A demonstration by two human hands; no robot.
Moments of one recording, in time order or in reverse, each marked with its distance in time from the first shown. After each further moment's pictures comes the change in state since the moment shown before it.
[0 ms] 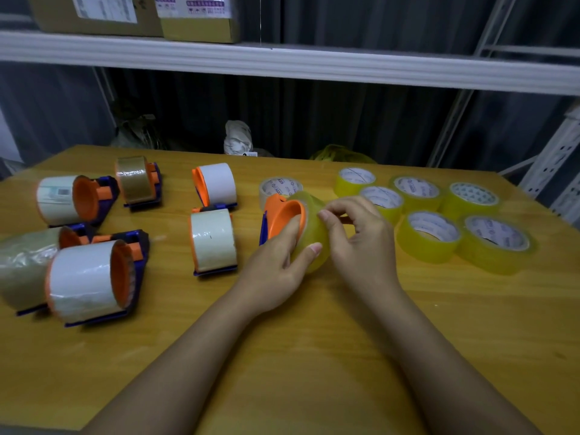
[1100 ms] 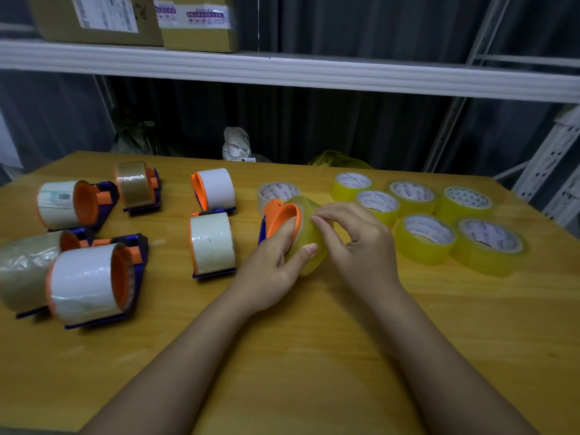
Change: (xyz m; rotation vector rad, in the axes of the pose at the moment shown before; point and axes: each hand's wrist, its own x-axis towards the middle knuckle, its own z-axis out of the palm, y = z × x) left_hand 0.001 0.001 -0.003 -0.081 -0.003 -0.008; right_hand 0.001 0.007 -0.005 -0.070 -0.012 -0.185
